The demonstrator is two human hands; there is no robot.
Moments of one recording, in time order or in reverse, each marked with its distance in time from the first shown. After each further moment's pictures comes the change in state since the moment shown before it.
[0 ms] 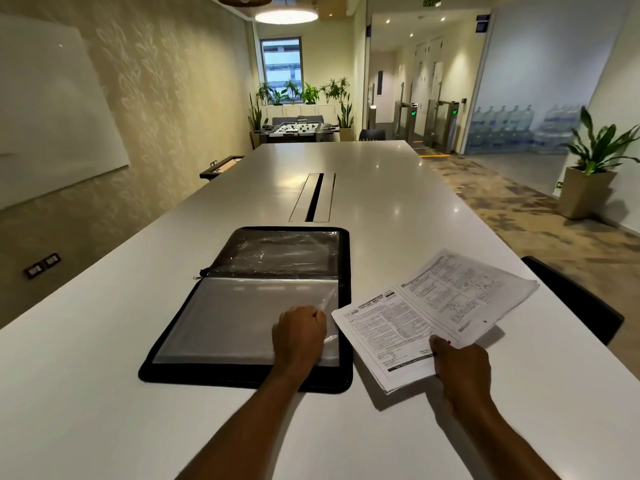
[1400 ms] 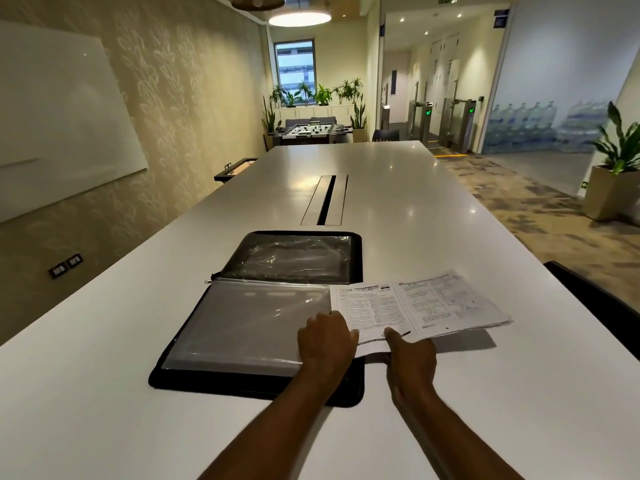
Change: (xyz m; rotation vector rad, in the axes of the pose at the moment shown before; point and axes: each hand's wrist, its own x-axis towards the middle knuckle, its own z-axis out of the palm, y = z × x) left_hand 0.001 0.031 0.003 0.244 -0.111 0.070; right_hand 0.001 0.026 0.096 0.336 -0.171 0.040
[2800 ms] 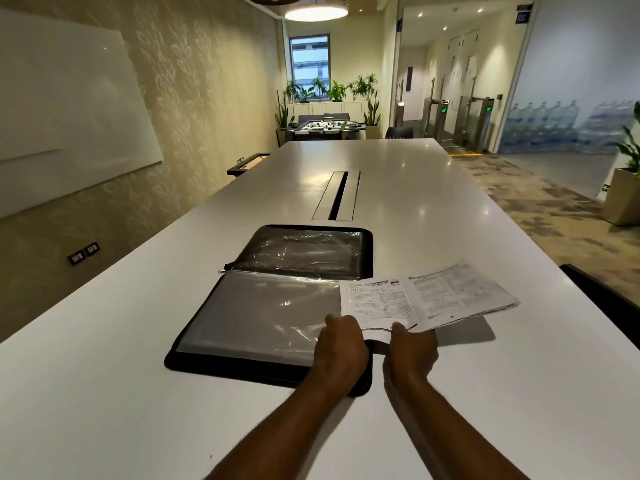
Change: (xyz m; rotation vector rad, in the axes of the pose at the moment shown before) left_hand -0.032 0.008 -0.023 -0.253 -0.175 -0.075; right_hand -0.006 -0.004 0.022 -0.320 0.263 0.001
